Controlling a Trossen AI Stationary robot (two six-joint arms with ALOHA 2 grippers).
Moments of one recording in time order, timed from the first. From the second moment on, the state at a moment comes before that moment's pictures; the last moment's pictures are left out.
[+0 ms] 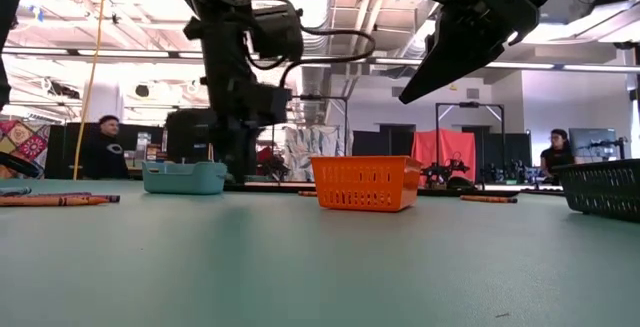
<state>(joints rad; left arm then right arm) 0.22 1.73 1.10 -0.61 -0.12 0.71 0.32 1.47 0.91 -0.27 0.45 0.21</state>
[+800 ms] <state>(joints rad) 0.55 1.48 1.10 -0.80 -0.29 0.90 0.32 1.47 0.91 -0.28 0.45 0.21</state>
